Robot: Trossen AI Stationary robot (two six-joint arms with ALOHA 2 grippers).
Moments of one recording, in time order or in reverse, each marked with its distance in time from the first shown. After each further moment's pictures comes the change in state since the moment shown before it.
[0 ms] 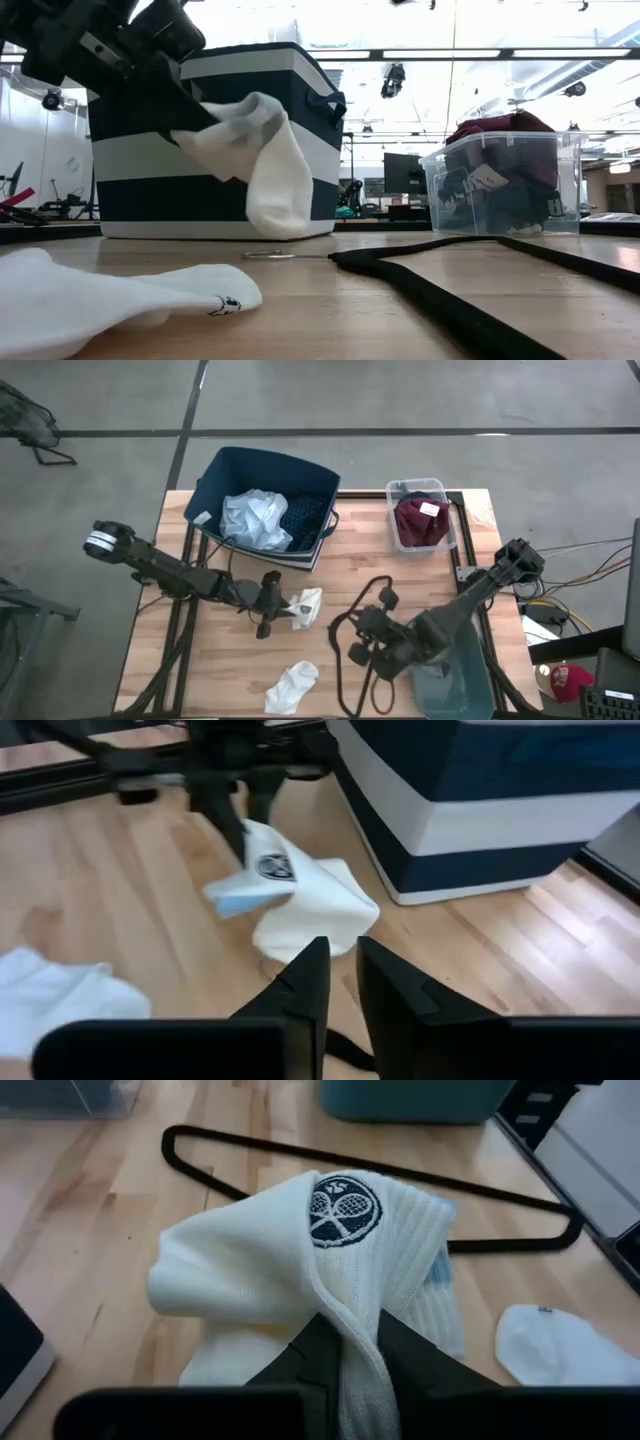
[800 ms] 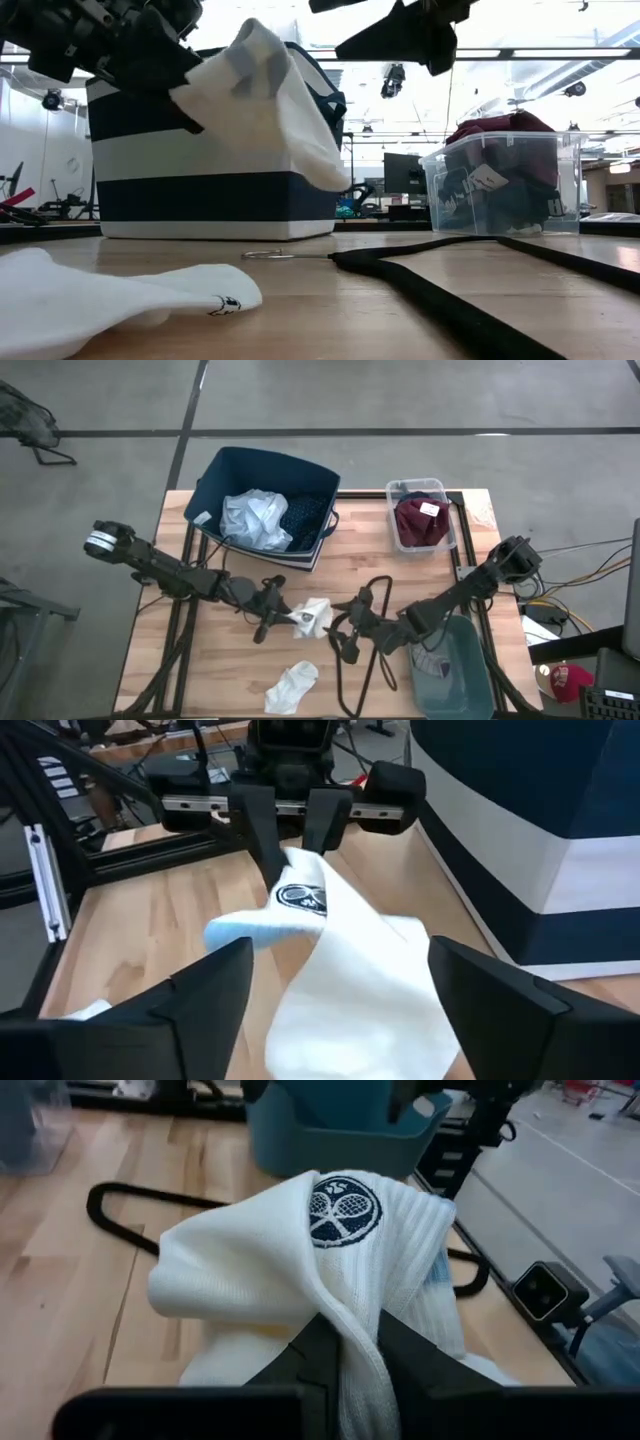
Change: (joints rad) left arm -0.003 0.000 0.001 0.140 0.126 -0.014; right arm -0.117 0.000 -0.404 0.982 -0.159 -0.409
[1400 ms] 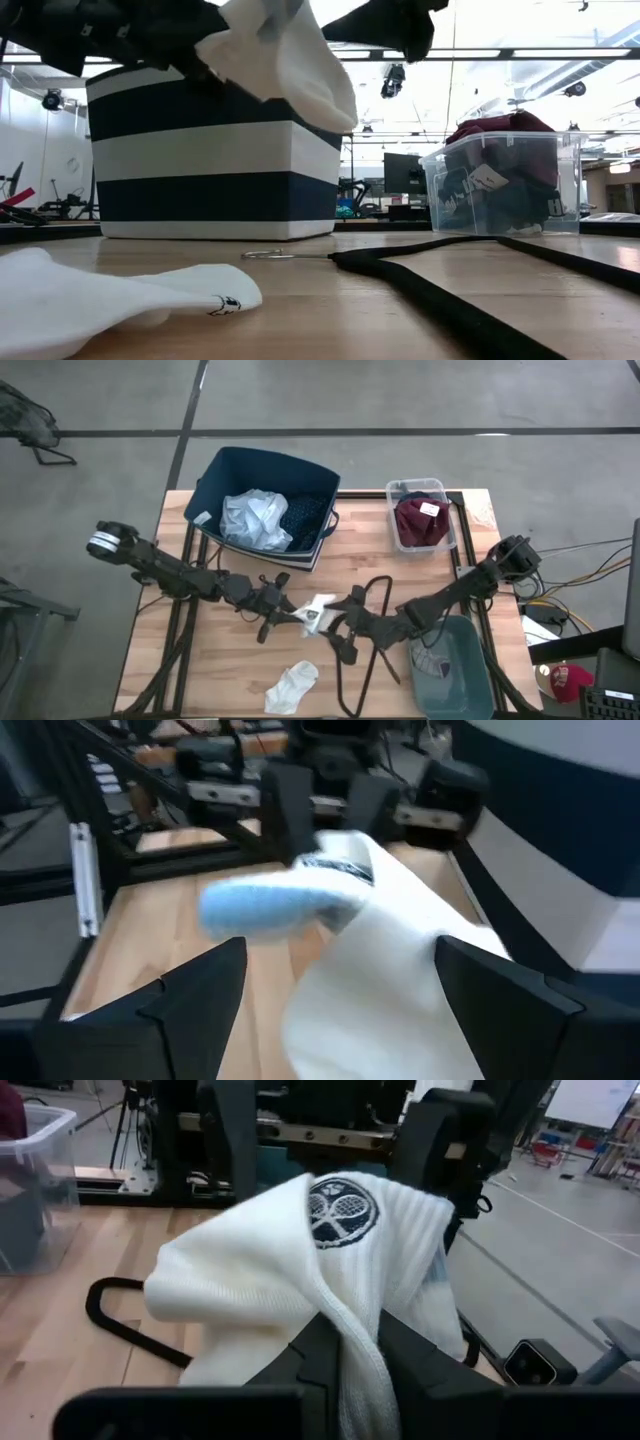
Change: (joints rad) left arm 0.001 0.031 0.013 0.209 -0.006 0.035; right arm -0.026 0.000 0.016 0.067 -0.107 -0.130
